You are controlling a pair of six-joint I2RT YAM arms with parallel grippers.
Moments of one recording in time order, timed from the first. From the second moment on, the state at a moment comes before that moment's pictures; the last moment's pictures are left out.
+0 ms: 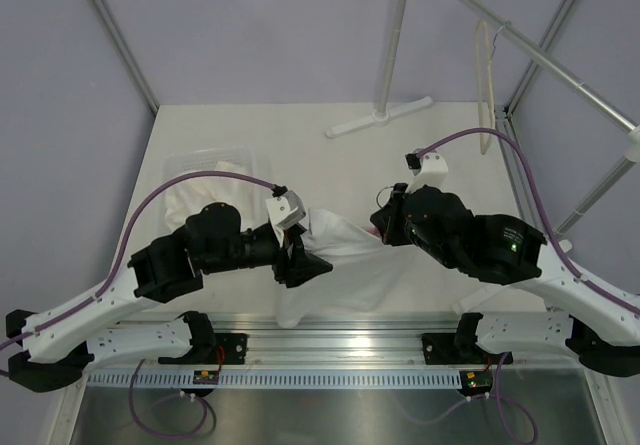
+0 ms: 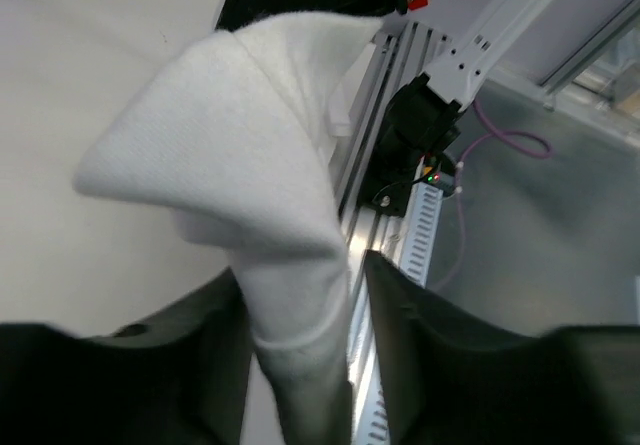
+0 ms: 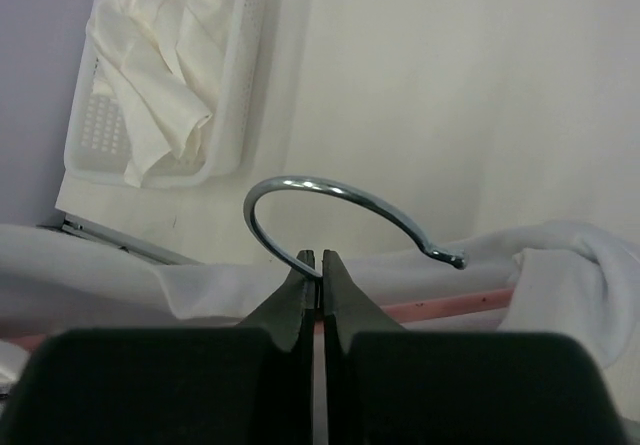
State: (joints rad) left arm -1.12 0.85 1.09 -0.48 0.20 -0.20; right arm 1.14 1.05 1.40 -0.93 0.53 0.78
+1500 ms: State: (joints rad) left arm -1.12 0.69 0.97 -0.53 0.01 -0.22; right arm 1.14 0.92 1.52 -1.04 0.59 0.79
